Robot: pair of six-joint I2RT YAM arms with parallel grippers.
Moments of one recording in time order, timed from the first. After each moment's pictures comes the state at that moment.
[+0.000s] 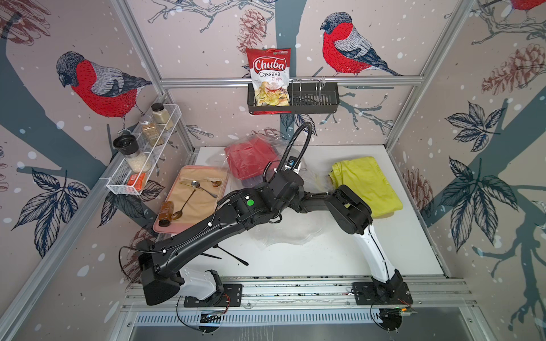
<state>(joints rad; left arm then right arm) -1.02 1.38 1.47 -0.75 -0.44 -0.34 0.80 2.38 1.46 0.79 0.04 1.34</state>
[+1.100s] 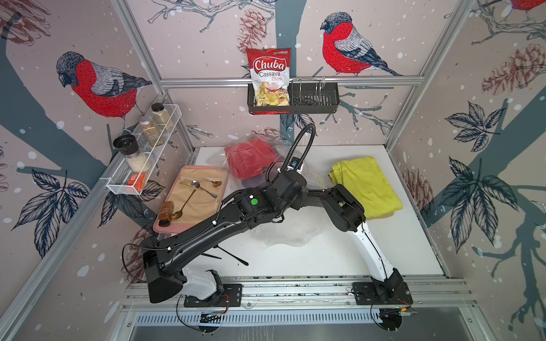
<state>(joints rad) -1.02 1.40 1.47 -0.75 -0.44 -0.34 0.78 2.49 1.67 0.66 0.02 1.37</state>
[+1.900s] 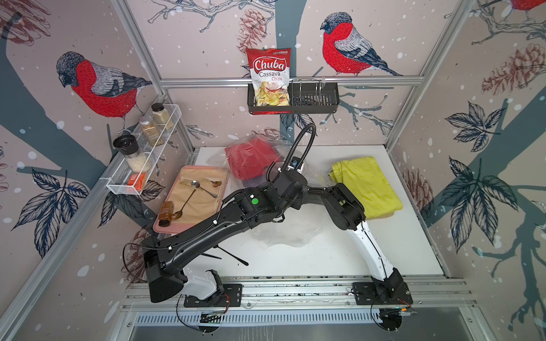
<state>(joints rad) -1.02 1.40 1.48 -0.75 -0.44 -0.34 0.75 2.49 1.68 0.65 -0.02 1.33</state>
